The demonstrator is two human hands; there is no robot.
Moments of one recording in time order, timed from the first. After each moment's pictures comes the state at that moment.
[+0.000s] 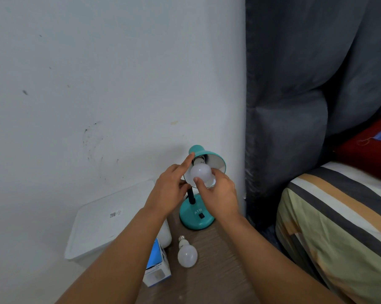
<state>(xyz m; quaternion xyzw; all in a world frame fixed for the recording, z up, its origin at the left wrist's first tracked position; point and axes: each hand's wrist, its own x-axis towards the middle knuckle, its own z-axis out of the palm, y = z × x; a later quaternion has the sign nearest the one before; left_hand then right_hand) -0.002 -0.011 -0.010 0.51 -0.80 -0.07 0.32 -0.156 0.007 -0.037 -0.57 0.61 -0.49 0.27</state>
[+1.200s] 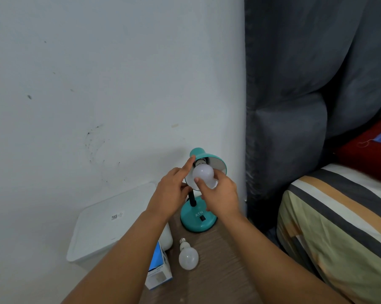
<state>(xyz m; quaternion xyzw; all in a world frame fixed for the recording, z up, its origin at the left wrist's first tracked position) -0.001 -0.012 -0.014 0.52 -0.80 -0.06 0.31 -0.153 0.008 -0.031 -0.54 0.61 -0.49 0.32</state>
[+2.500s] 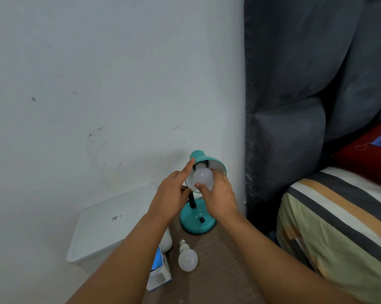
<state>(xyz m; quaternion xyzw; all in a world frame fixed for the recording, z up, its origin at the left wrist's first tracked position) -0.008 -0.003 -0.009 0.54 -0.78 -0.08 0.31 -0.156 0.005 -0.026 -0.59 0.61 -0.44 0.29</state>
